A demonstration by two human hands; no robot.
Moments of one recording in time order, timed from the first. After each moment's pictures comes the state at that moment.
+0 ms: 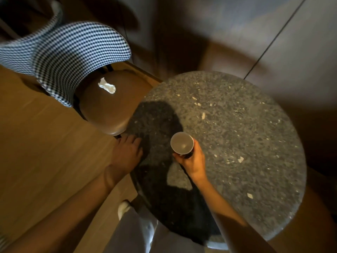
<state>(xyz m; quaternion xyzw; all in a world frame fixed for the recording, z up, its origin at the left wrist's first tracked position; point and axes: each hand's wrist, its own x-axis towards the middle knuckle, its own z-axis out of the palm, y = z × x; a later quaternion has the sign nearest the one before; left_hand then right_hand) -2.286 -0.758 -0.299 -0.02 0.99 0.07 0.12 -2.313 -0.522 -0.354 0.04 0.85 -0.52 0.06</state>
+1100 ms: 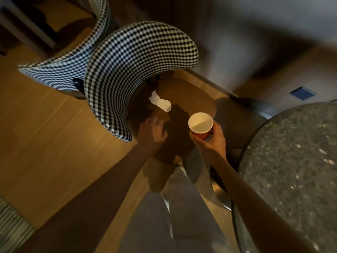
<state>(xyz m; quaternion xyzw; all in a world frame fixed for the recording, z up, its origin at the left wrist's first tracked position) -2.543 -1.126 -0.392 -0.04 0.98 0.11 0.15 -2.551 -0.908 -0.394 0.09 0.83 -0.54 0.13</state>
